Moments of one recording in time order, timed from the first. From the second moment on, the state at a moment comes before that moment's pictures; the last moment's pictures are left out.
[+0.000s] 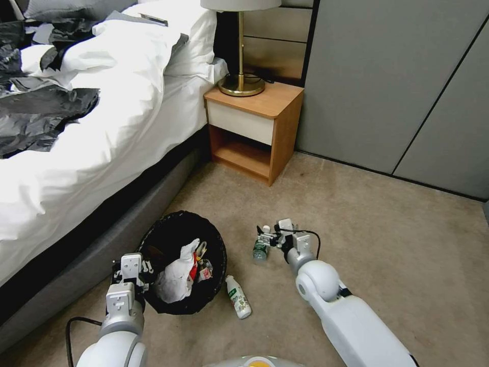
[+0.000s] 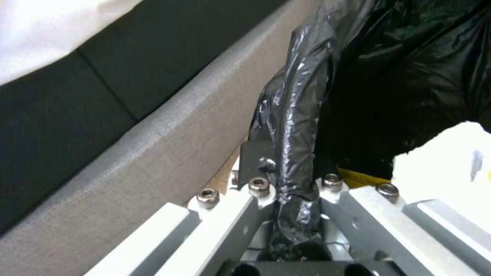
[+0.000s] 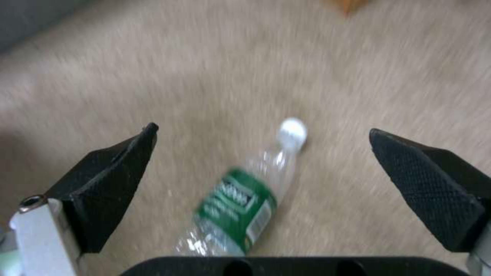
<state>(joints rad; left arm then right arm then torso) 1.73 -1.49 -0.62 -2.22 0.00 0.42 -0.20 -0.99 1.32 0.01 1.39 0.40 -0.33 0.13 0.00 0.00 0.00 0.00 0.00</state>
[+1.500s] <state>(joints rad) 1.79 -1.52 -0.60 -2.22 0.06 0.40 -0.21 -0.78 1.54 0.07 0.76 0.23 -0.12 -0.04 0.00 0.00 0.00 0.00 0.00</state>
